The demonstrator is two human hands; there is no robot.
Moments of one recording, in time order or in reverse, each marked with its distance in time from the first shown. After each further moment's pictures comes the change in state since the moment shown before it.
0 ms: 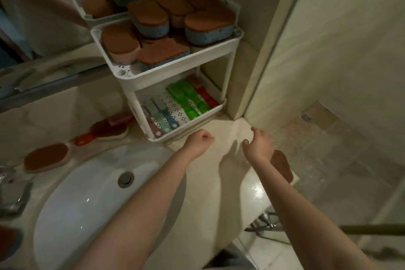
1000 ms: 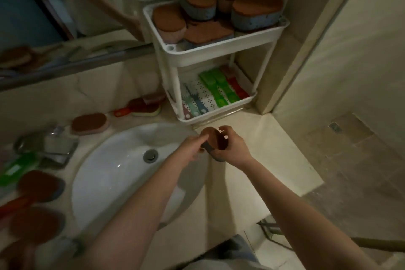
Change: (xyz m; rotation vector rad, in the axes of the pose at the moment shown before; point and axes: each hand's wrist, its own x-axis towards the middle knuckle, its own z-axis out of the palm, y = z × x) left_hand -0.059 -0.065 -0.036 -0.505 0.070 -0.374; right_hand -0.083 -0.081 0.027 0.268 -0.404 -0.450
